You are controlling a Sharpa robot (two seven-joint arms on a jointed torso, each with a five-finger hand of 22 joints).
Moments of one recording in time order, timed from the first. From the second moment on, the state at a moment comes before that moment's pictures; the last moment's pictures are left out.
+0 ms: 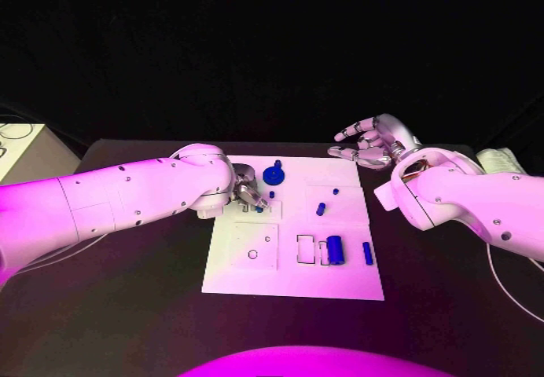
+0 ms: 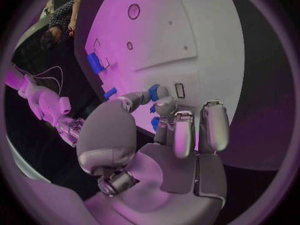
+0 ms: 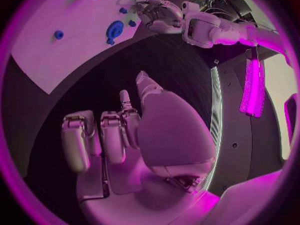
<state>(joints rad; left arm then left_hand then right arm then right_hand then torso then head) 1.33 -0.60 -0.15 1.33 -1.09 0.14 -0.53 0.99 -0.21 0.56 0.19 0.56 0.99 0.01 0.67 0.90 1.32 -0.05 1.10 0.90 1.47 -0.09 1.57 1.31 0.08 1.37 0.02 1.45 1.30 1.33 -0.84 -0.13 1.61 -0.86 -0.68 -0.13 1.41 -0.14 0.17 0.24 0.06 0.90 0.16 0.22 0.31 1.44 0.08 1.43 1.31 1.46 0.00 1.57 1.31 0.01 1.47 0.10 1.56 1.31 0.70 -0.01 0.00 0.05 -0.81</state>
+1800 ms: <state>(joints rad) 1.36 -0.66 -0.01 1.21 -1.02 0.12 -0.52 1.10 -0.14 0.27 0.29 0.19 0.87 0.08 0.56 0.84 1.14 0.02 1.00 0.71 1.47 -0.05 1.51 1.31 0.09 1.26 0.07 1.34 1.15 1.33 -0.84 -0.13 1.60 -0.85 -0.68 -0.13 1.41 -0.14 0.17 0.24 0.06 0.90 0.16 0.22 0.31 1.44 0.08 1.42 1.31 1.46 0.00 1.57 1.31 0.01 1.47 0.10 1.56 1.31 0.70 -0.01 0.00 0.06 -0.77</state>
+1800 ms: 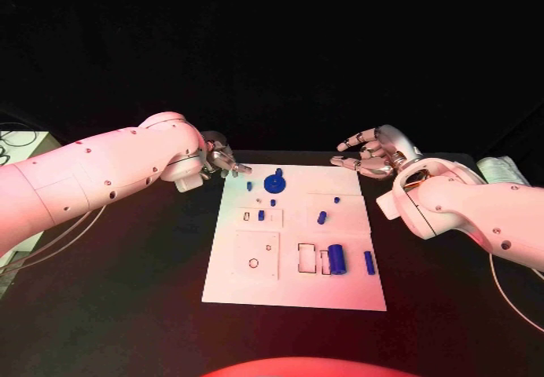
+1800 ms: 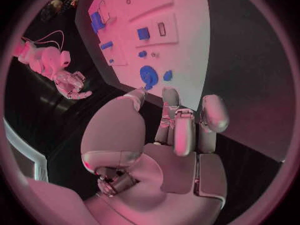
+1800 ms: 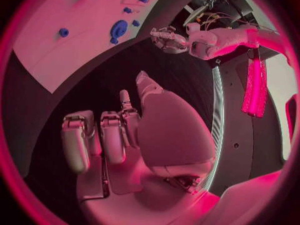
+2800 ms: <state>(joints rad) 1.38 -0.50 -0.05 0.93 -1.03 0.25 -0.51 1.09 -0.14 0.27 0.30 0.19 0.88 0.09 0.55 0.82 1.14 0.02 1.03 0.74 1.46 -0.05 1.51 1.31 0.09 1.26 0.07 1.34 1.16 1.33 -0.83 -0.13 1.60 -0.85 -0.67 -0.13 1.41 -0.14 0.17 0.24 0.06 0.90 0.16 0.22 0.31 1.44 0.08 1.42 1.31 1.46 0.00 1.57 1.31 0.01 1.47 0.10 1.56 1.31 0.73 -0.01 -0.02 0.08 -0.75</state>
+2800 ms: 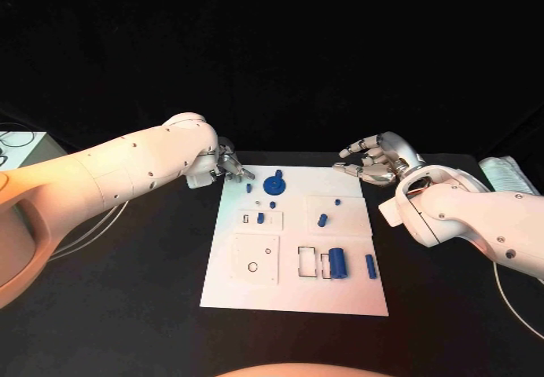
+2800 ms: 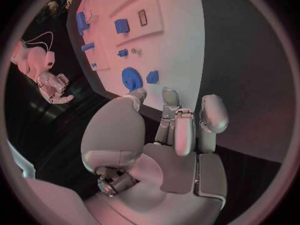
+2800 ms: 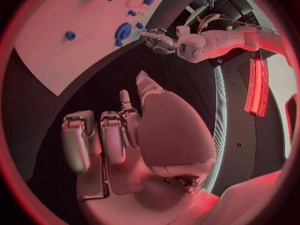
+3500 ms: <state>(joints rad) 1.38 -0.49 -0.06 0.92 -1.01 0.30 -0.50 1.09 -0.14 0.27 0.29 0.19 0.89 0.08 0.56 0.81 1.15 0.01 1.05 0.76 1.46 -0.05 1.52 1.31 0.09 1.27 0.07 1.35 1.18 1.33 -0.82 -0.13 1.59 -0.87 -0.67 -0.13 1.41 -0.14 0.17 0.24 0.06 0.90 0.16 0.22 0.31 1.44 0.08 1.42 1.31 1.46 0.00 1.57 1.31 0.01 1.47 0.10 1.56 1.31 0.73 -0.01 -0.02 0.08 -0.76</state>
